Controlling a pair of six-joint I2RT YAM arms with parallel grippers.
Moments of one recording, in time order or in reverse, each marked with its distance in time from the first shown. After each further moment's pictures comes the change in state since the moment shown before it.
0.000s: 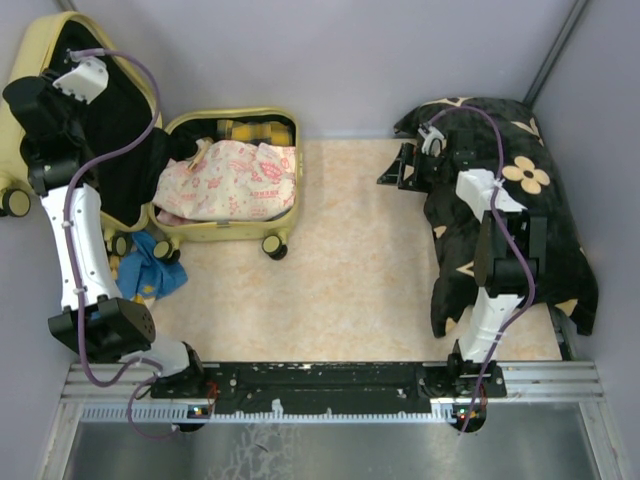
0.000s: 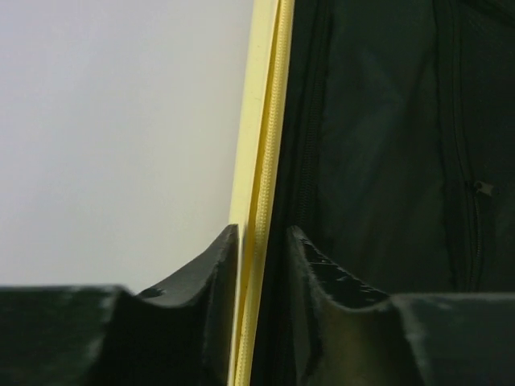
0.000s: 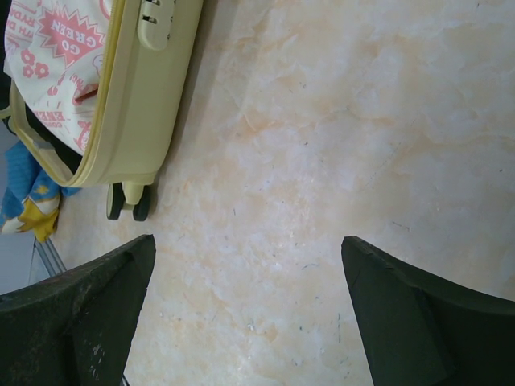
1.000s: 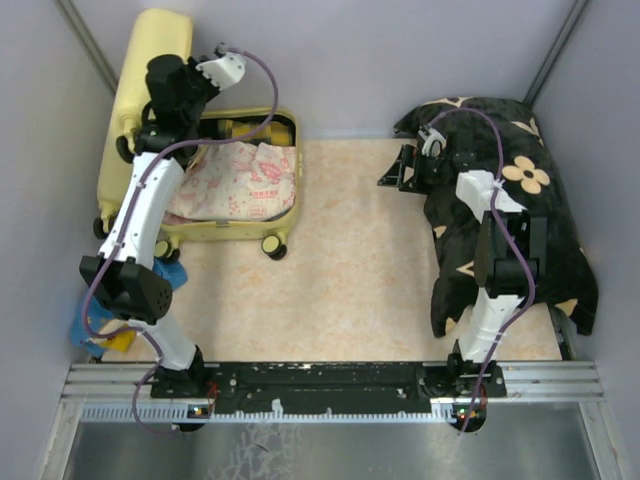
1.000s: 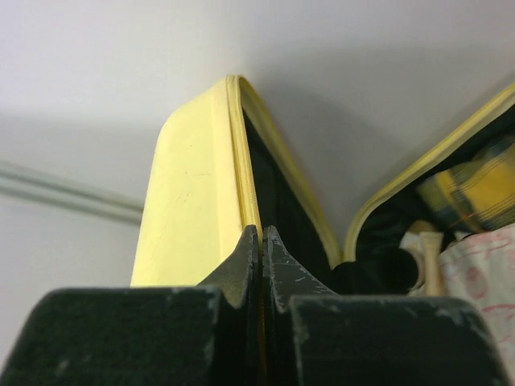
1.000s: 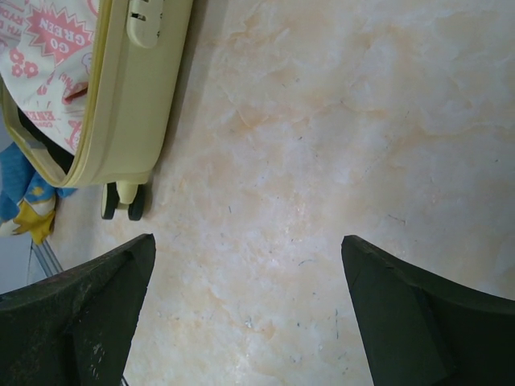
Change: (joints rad) left arm -0.488 0.228 0.131 0.027 0.037 -0.015; right arm 0.000 0.001 -0.006 0.000 0.011 0.006
